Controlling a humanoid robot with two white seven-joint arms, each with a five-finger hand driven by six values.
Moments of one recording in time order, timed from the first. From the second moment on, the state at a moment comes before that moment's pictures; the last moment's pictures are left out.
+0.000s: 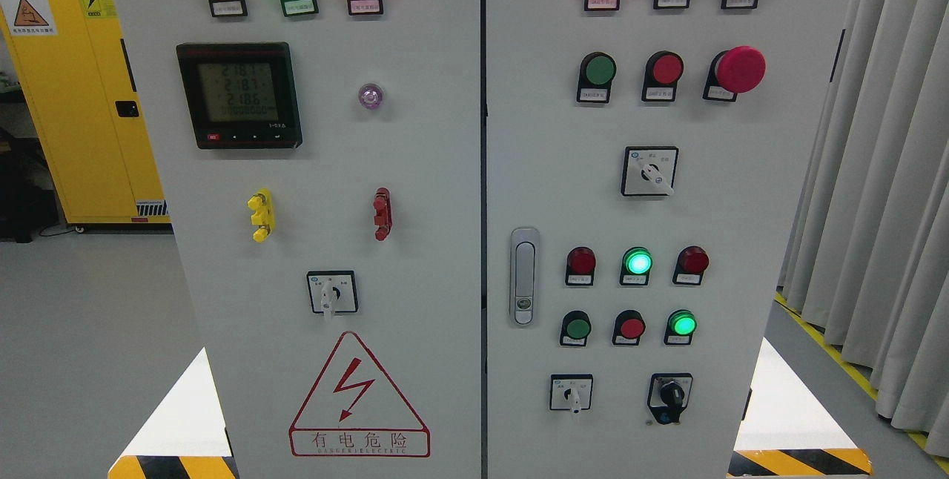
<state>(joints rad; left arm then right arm) 0.07 -0.04 -0.10 -0.08 0.05 -0.07 -0.10 0.12 0.12 0.05 -0.13 0.00 -0.09 -0.24</state>
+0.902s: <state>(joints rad) 0.13 -0.02 -0.08 -0.20 0.06 -0.10 -0.04 0.12 0.12 0.05 -0.13 0.00 -0.08 -0.24</state>
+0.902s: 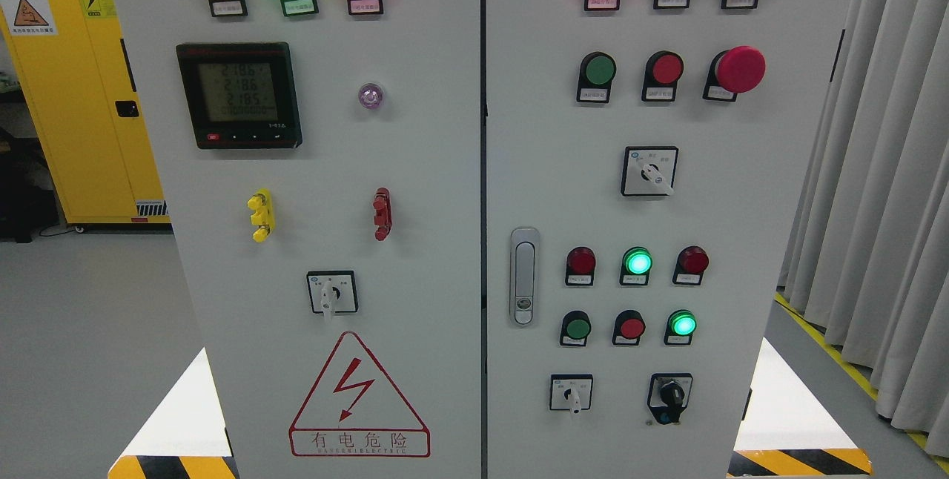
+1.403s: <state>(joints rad) 0.23 0.00 -0.01 -0.53 0.05 -0.24 0.03 0.12 0.12 0.05 -0.13 0.00 -0.09 -0.24</state>
